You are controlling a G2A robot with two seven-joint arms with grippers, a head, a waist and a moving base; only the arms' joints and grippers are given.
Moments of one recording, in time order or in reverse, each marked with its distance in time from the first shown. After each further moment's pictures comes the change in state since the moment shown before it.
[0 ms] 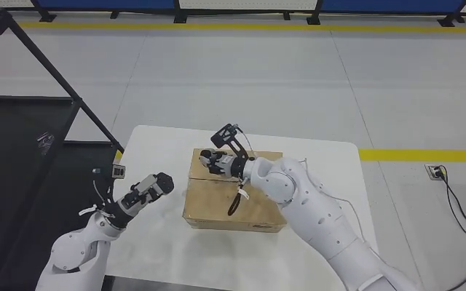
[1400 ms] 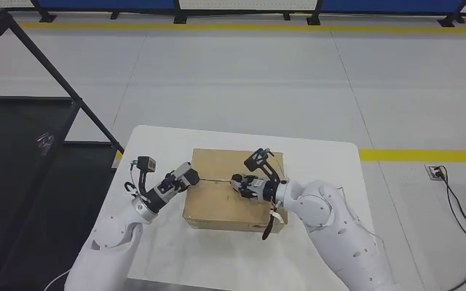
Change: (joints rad) left arm -0.161 -0.025 0.243 0.163 0.097 0.017 0.224; right arm -0.265 0.118 0.211 -0.261 -0.002 -0.011 0.290
